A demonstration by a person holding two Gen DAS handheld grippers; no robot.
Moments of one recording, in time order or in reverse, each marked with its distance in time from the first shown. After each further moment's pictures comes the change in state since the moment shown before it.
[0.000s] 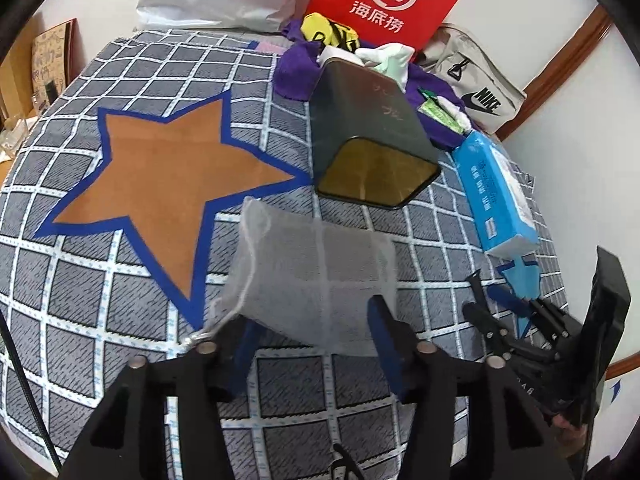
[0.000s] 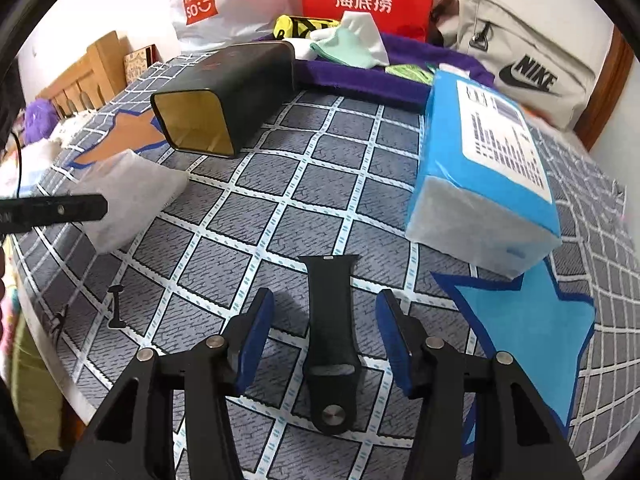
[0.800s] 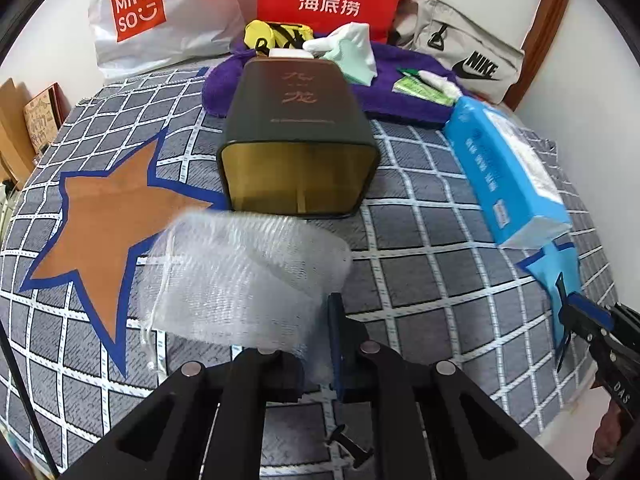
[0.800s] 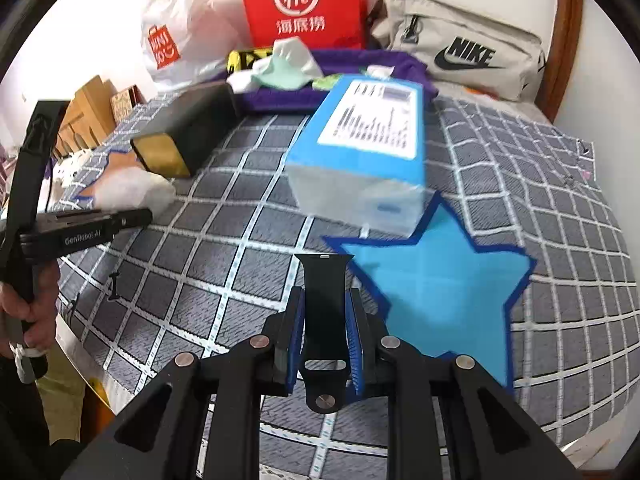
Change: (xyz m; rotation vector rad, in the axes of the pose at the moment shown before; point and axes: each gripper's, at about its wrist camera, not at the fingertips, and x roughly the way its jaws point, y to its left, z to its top) left arm 0.034 -0.069 0.003 0.150 -0.046 0.171; right arm -0.054 -0.074 -0.026 0.137 -0.063 0.016
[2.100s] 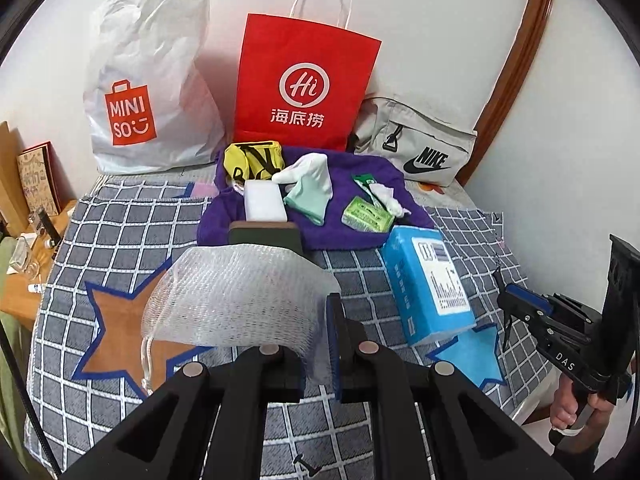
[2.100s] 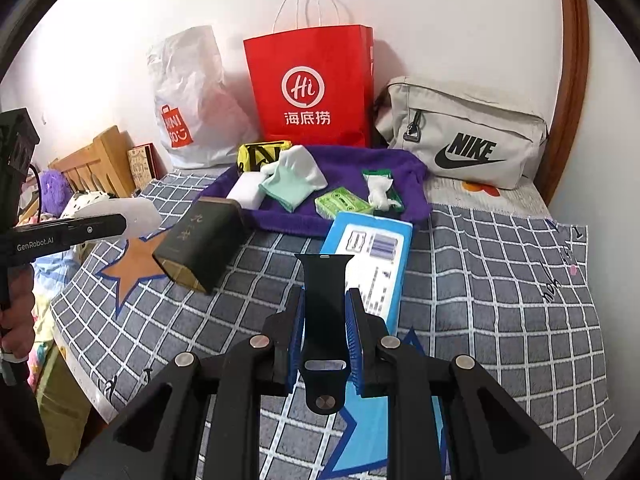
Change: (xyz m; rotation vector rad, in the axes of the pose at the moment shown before) left arm -0.099 -0.005 0.082 0.002 -0.187 -0.123; right arm -0.043 -0.012 0.095 -0.024 -0.162 0.054
